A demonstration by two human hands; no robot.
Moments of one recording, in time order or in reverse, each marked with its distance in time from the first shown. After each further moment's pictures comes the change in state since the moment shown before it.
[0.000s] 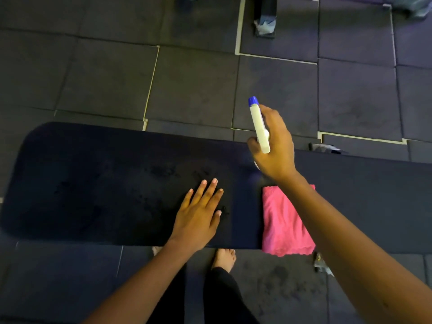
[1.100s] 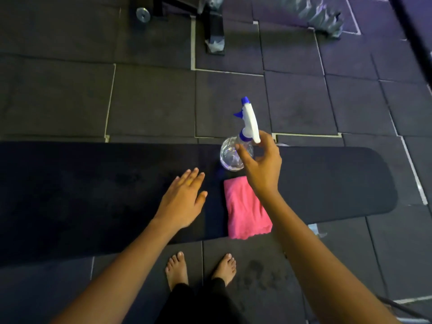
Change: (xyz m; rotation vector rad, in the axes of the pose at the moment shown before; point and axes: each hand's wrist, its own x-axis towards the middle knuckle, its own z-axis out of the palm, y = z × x) left_hand 0.023 0.043 -0.050 -0.204 0.032 0.114; right_hand -0.066 -0.001 -0.056 0.036 0.357 0.294
